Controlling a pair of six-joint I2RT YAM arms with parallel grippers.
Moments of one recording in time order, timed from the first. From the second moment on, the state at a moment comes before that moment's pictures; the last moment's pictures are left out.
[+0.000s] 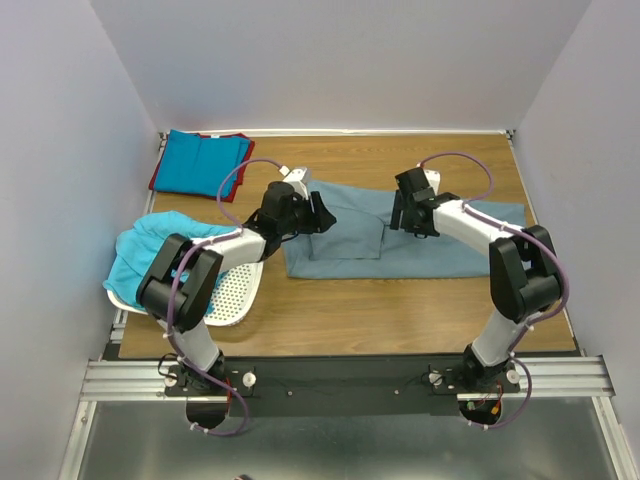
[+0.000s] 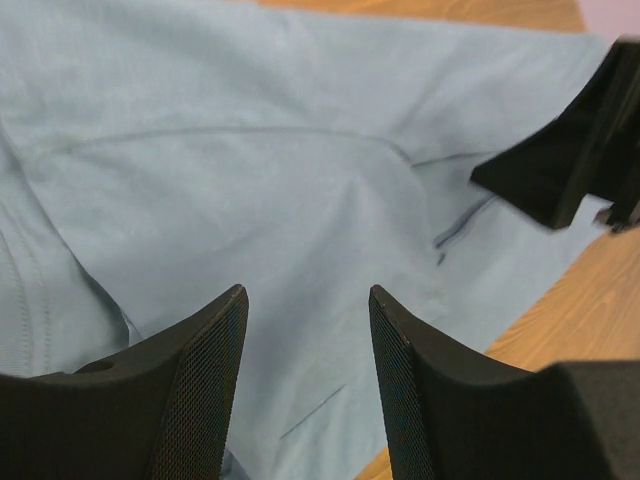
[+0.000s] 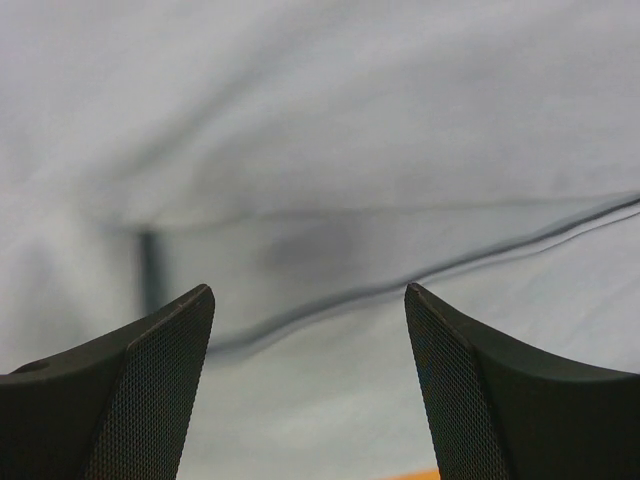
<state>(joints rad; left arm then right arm) -0.49 1.68 0.89 0.37 0.27 -0.51 0.41 1.73 1.15 -0.44 0.38 0.49</state>
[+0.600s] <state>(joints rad) -0.46 1.89 0.93 0.41 0.29 -0.47 0.28 1.81 1.08 -0.31 0.35 0.48</state>
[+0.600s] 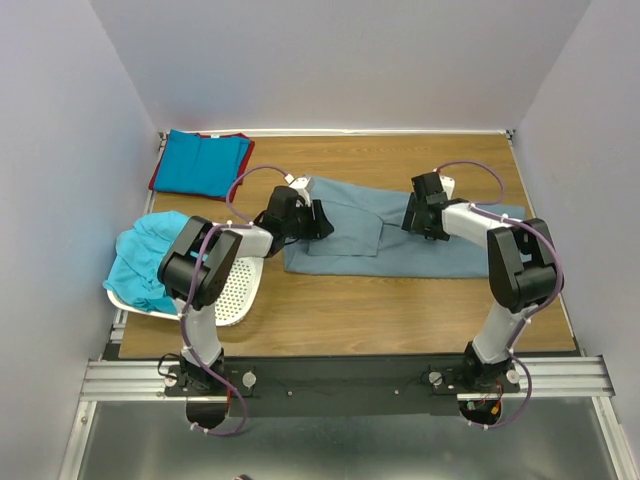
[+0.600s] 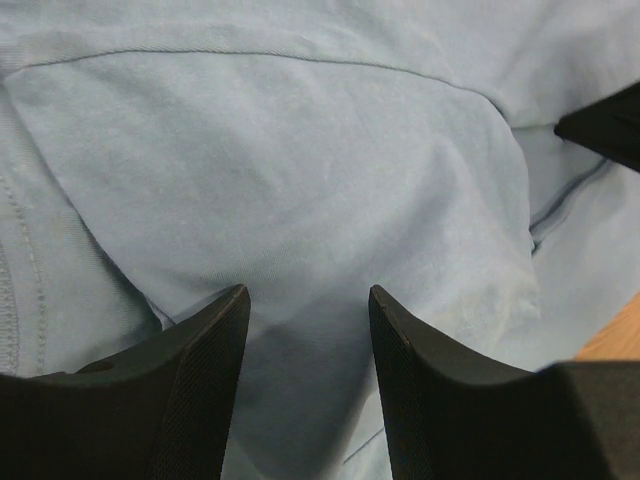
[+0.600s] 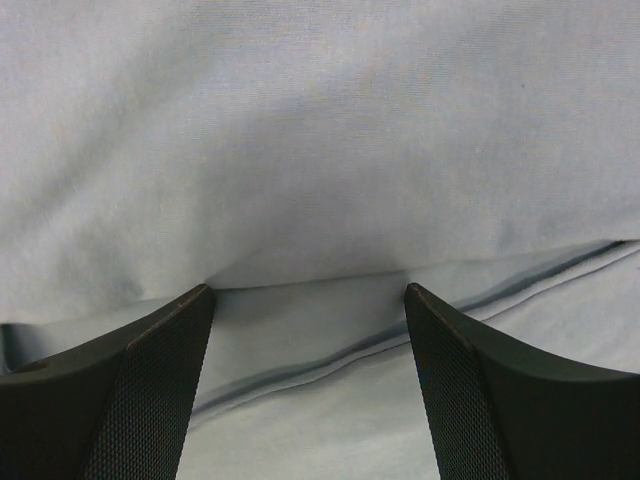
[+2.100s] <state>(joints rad) -0.54 1.84 0.98 0.28 0.29 -0.45 0.21 1.68 0.96 -0.32 0.12 0.41</state>
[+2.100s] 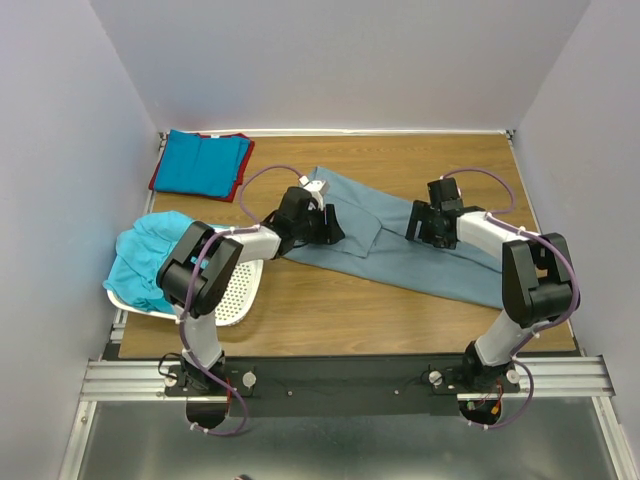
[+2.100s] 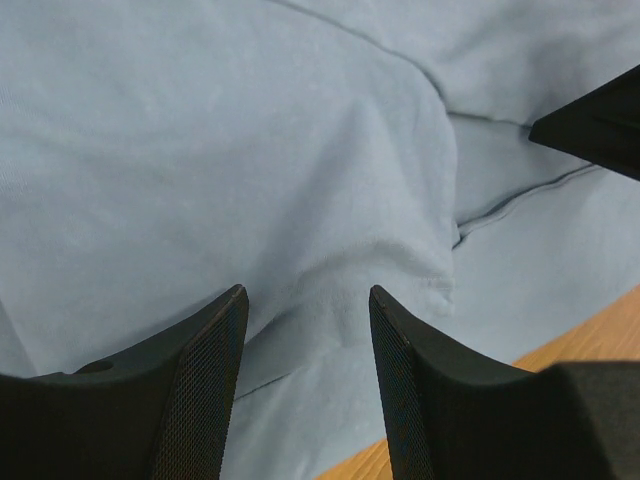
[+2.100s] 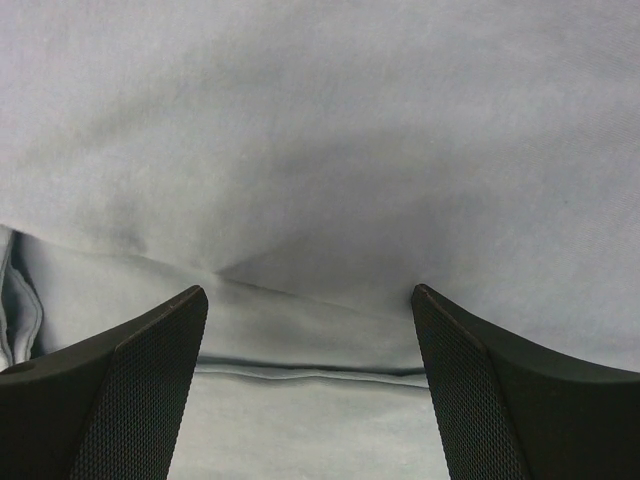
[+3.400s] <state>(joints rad) -0.47 1.82 1.19 0.10 0.16 -0.34 0.20 1.53 0.79 -0.25 -0.15 0.40</state>
